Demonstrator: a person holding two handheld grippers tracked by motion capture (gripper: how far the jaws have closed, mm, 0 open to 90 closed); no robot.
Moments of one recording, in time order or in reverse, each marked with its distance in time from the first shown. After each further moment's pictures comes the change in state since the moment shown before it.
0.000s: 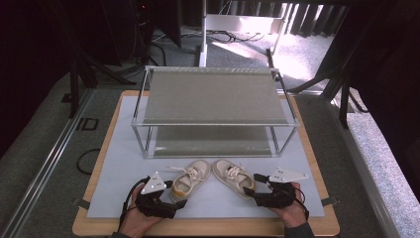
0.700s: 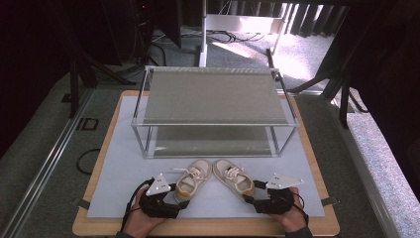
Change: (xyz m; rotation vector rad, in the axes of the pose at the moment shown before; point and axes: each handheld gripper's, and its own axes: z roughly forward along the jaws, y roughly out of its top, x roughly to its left) left arm -0.006 0.001 0.008 0.017 -0.020 0.020; right arm 0.006 -0.015 0.006 0.058 0.009 -0.046
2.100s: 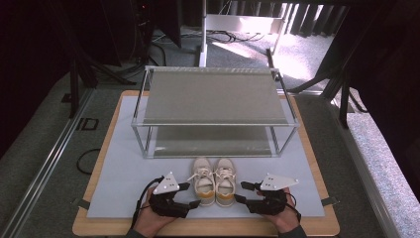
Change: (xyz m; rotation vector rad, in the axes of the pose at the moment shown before) left arm -0.008 0.020 0.005 -0.107 -0.089 0.002; right arm 0.015 0.015 0.006 -0.090 0.100 -0.018
